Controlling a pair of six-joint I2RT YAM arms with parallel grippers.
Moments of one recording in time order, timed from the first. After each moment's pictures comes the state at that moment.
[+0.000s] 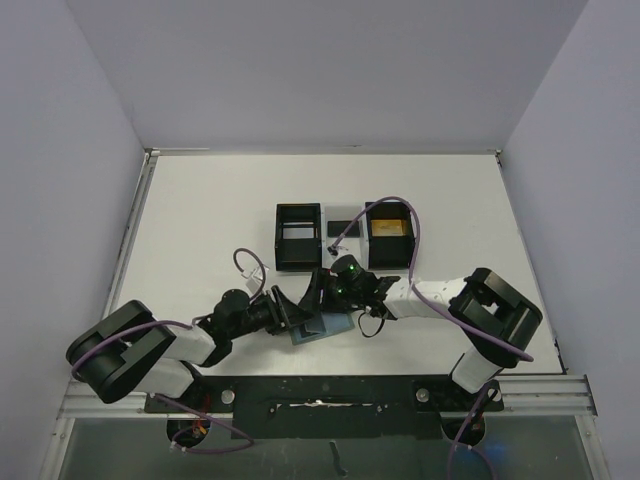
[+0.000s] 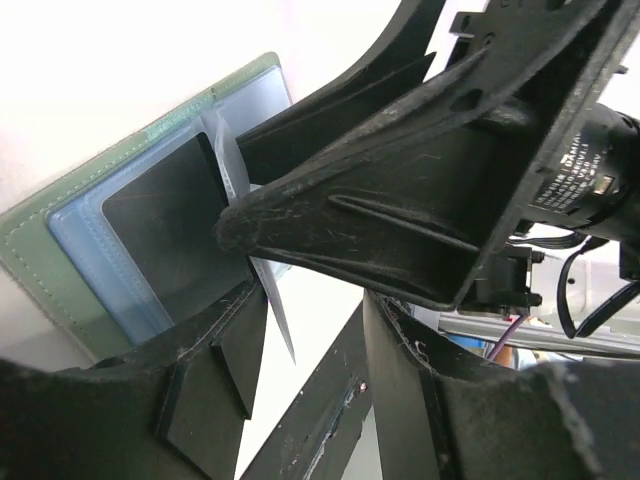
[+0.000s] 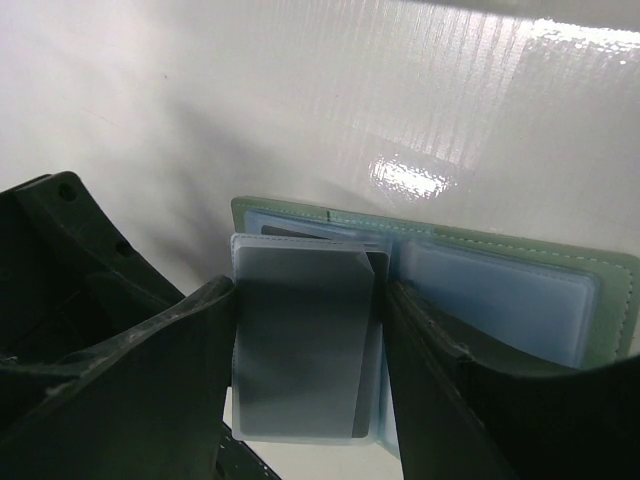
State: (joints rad) left arm -0.72 1.35 0.08 0.93 0.30 -1.19; right arm 0.88 1.62 0.72 0.15 -0.13 0.87
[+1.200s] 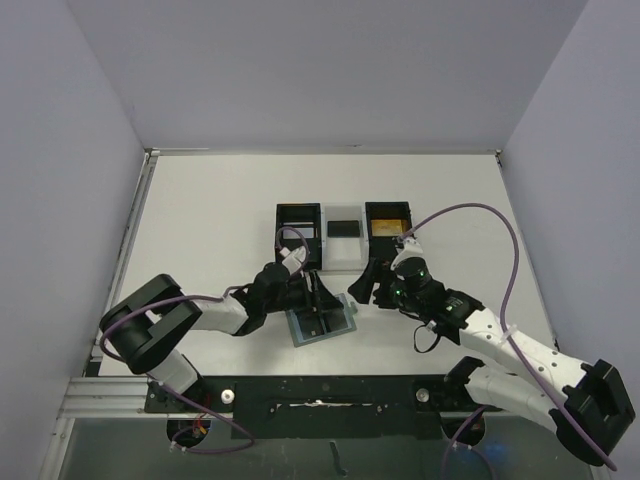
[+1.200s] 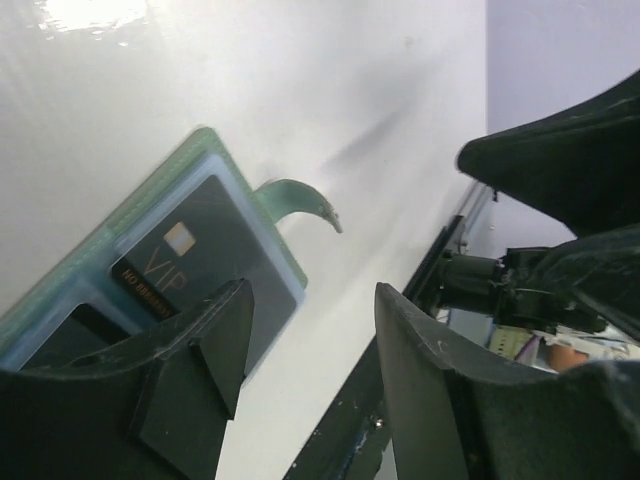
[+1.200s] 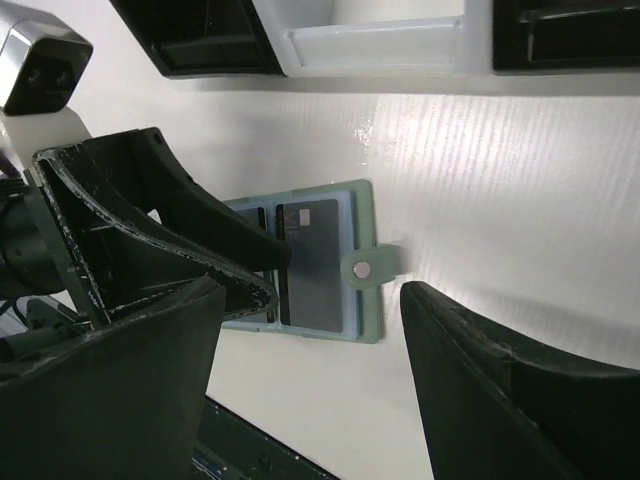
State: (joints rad) left arm -0.81 1.60 0.46 0.70 0.34 -1.06; right arm 0.72 0.98 0.56 -0.22 0.03 0.75
